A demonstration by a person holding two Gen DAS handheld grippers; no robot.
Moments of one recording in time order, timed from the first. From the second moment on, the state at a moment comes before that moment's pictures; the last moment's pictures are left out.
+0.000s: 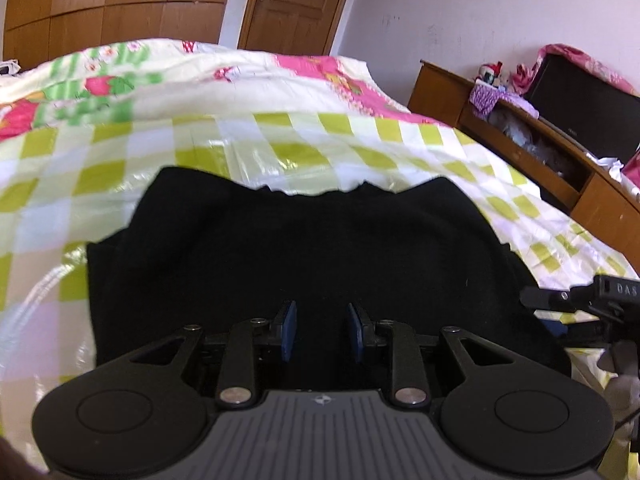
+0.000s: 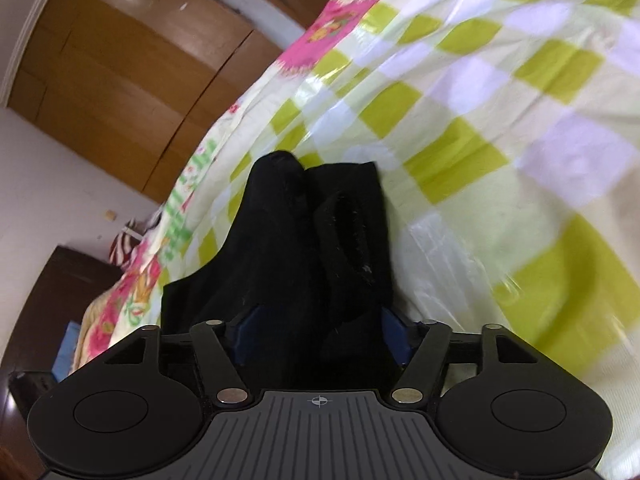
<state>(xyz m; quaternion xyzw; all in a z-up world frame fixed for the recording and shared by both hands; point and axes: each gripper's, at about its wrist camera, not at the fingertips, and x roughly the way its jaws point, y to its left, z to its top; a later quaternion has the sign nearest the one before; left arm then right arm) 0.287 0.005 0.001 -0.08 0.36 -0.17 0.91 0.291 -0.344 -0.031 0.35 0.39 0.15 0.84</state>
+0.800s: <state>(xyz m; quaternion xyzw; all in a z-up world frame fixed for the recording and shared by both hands) 0.293 0.003 -0.001 -0.08 0.37 -0.18 0.91 0.329 -0.346 -0.043 0.33 0.43 0.25 0.80</state>
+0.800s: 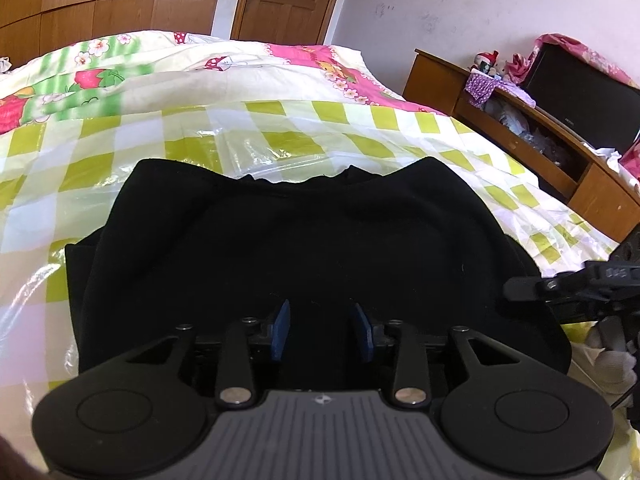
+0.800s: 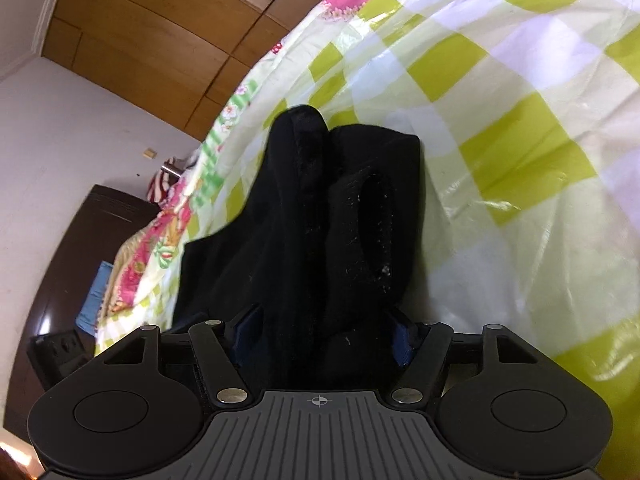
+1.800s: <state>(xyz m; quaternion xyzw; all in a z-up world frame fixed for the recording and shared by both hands) 0.298 -0.008 -0.006 -0.07 0.39 -0.17 0.90 0.328 -0.353 -0.051 0.34 0.41 0.31 0.79</state>
